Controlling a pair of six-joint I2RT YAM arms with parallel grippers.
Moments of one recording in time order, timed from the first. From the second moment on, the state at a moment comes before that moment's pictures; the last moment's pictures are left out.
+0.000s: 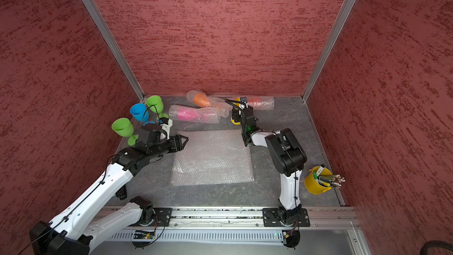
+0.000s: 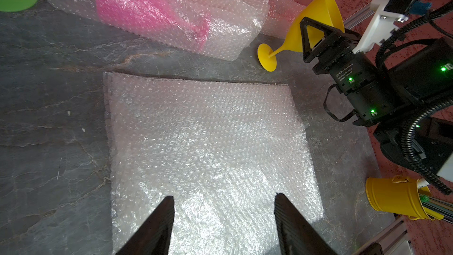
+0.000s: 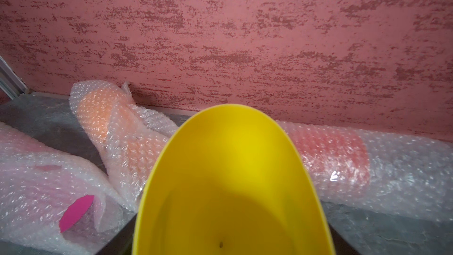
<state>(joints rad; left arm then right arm) -0.40 0.95 0.85 -0.57 0.13 -0.53 0.40 1.98 1.09 0.70 0.21 0.09</state>
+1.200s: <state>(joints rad) -0.39 0.95 0.85 -0.57 0.13 -0.52 0.40 1.73 1.26 0.36 0.23 0.17</state>
